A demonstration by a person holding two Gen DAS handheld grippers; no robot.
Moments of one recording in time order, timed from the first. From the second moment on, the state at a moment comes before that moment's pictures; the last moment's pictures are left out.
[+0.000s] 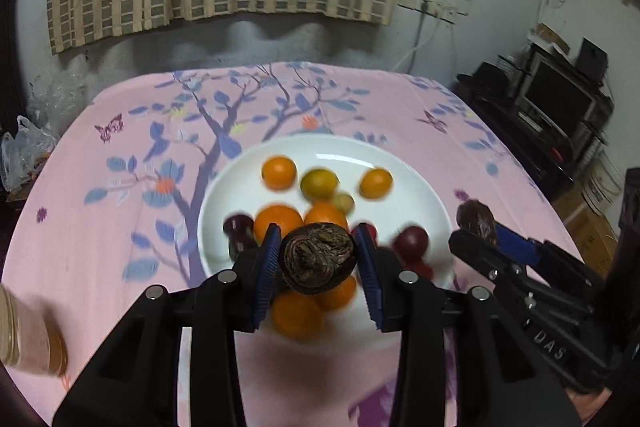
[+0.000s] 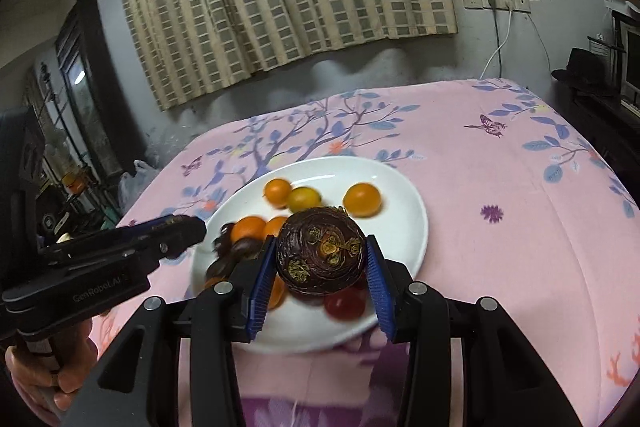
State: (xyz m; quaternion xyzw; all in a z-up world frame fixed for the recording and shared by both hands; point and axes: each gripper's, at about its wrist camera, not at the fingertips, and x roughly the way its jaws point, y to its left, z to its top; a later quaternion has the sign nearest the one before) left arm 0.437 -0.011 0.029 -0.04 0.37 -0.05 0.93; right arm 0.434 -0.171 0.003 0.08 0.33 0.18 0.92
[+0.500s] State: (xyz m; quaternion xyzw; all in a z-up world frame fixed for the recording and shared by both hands) left arm 0.464 -0.001 0.004 0.00 0.37 0.03 0.93; right arm 0.450 -0.157 -0.018 0.03 0.34 0.19 0.92
